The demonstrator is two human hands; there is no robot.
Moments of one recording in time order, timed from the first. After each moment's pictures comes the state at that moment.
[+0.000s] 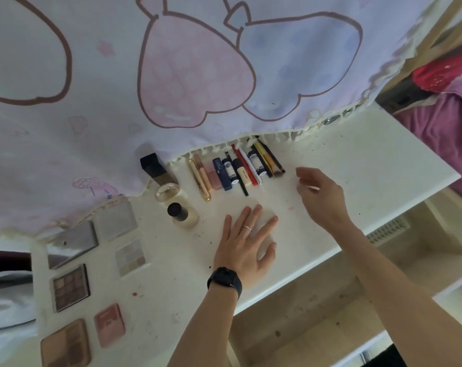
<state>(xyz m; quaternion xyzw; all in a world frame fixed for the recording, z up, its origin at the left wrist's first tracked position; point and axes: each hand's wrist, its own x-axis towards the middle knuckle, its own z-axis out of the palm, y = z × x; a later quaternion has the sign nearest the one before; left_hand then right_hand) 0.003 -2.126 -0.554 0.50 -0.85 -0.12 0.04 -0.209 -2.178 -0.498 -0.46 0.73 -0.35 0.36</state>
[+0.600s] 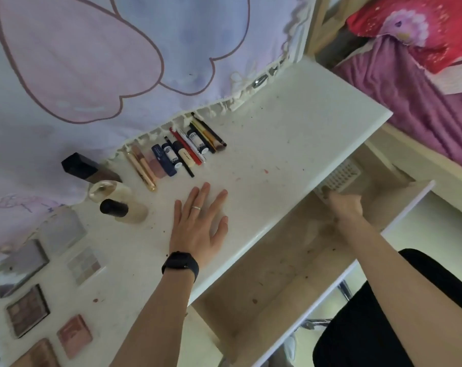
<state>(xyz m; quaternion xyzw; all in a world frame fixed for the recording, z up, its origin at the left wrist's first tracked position) -0.001 -2.126 -0.544 0.51 -0.85 -0.11 -0.02 -0.335 -2.072 -0.605 0.01 0.87 -0.30 0.39</state>
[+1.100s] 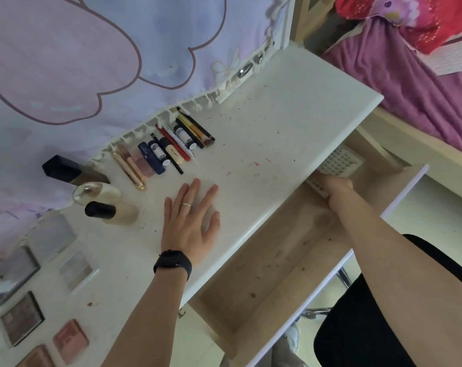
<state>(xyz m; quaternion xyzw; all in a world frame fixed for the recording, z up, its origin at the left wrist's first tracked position) -0.001 -2.128 -0.547 0.50 -0.86 -0.11 0.01 -0.354 -2.094 -0.626 0.09 0.82 -0.37 0.44</state>
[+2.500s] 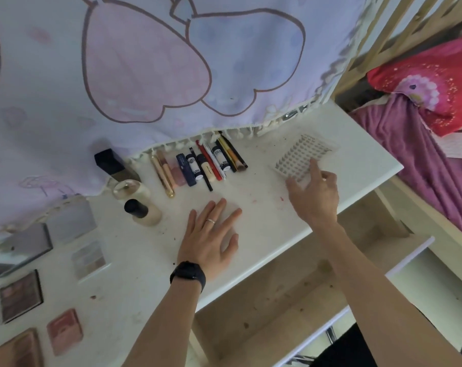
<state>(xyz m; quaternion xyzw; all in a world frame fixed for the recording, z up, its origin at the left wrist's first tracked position) 0.001 -2.129 -0.547 0.50 -0.86 -0.13 0.03 -0.258 -2.155 -0.505 -0.41 0.86 -0.21 0.21</state>
